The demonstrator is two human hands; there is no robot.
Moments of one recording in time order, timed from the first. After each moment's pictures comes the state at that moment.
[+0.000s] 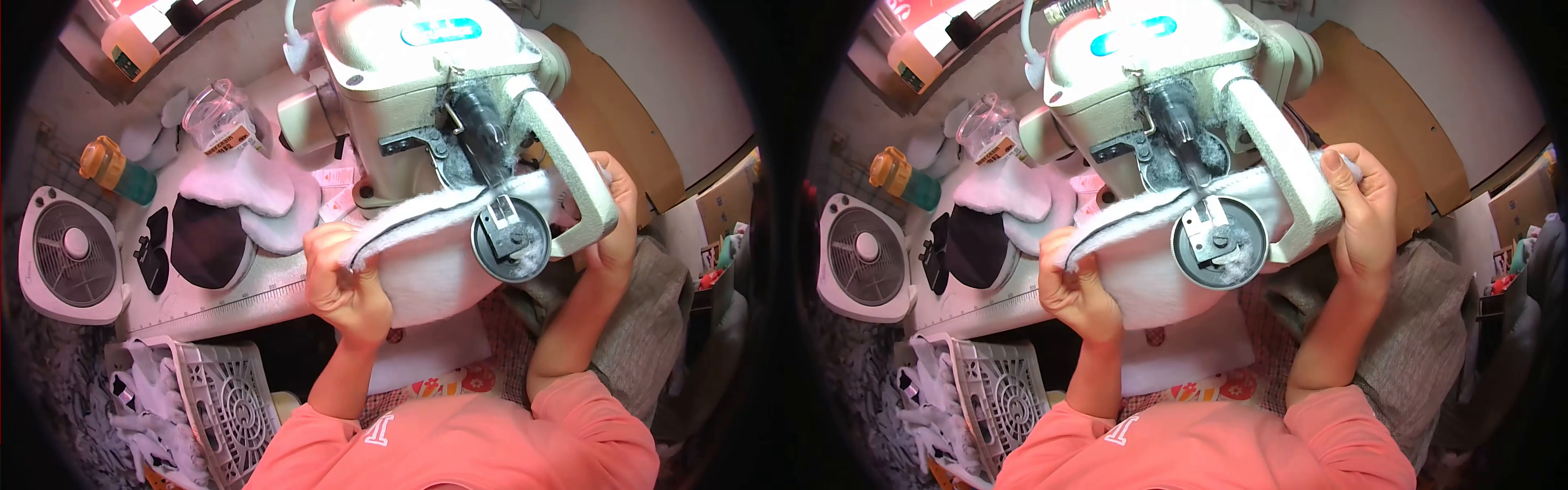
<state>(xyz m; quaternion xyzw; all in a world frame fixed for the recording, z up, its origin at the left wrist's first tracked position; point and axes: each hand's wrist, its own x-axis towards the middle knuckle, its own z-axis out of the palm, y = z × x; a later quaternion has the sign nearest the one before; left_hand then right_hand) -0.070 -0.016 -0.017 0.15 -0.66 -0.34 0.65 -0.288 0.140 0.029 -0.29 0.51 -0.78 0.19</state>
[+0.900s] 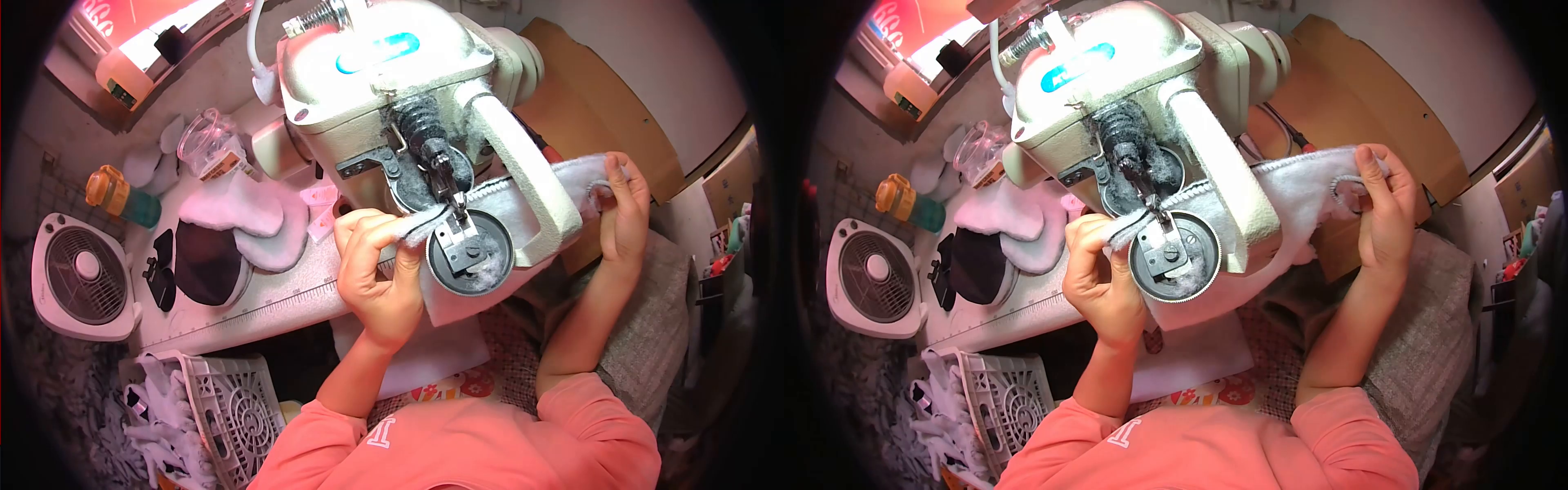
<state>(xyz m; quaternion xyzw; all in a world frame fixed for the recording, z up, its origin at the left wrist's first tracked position) -0.112 0.005 0.001 0.11 -0.73 -0.35 0.57 -0.336 0.177 0.013 -0.22 0.55 -0.80 0.08</state>
